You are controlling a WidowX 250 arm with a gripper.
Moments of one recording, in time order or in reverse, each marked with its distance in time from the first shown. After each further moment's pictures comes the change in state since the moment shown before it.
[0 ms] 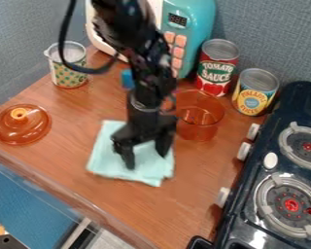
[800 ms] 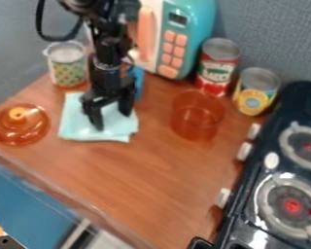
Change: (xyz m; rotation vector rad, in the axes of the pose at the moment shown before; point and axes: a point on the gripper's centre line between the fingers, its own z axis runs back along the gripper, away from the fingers) arm 0.084 0.012 -0.003 0.050 -0.002 0.189
